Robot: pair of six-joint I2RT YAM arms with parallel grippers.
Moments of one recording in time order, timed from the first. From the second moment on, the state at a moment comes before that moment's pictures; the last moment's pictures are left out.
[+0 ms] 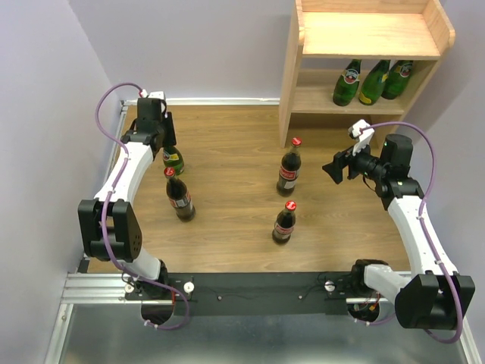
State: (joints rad) left arm -0.05 1.55 1.32 -0.45 -0.12 -0.13; right arm -0.05 1.06 0.86 -0.28 -0.65 -0.33
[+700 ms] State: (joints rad) left arm -0.06 1.57 1.32 -0.46 -0.13 -0.13; right arm -0.06 1.06 0.86 -0.28 -0.65 -0.33
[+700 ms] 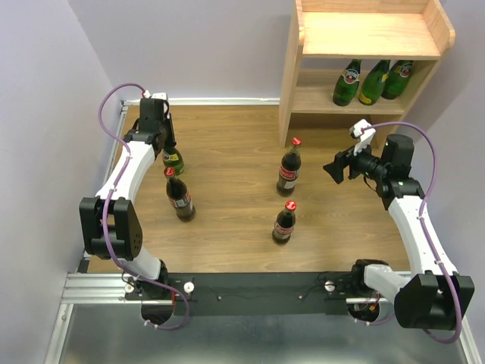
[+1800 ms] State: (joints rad) left arm -0.30 1.65 1.72 -0.62 -0.15 -0.12; right arm -0.07 1.05 0.86 -0.28 -0.67 -0.33
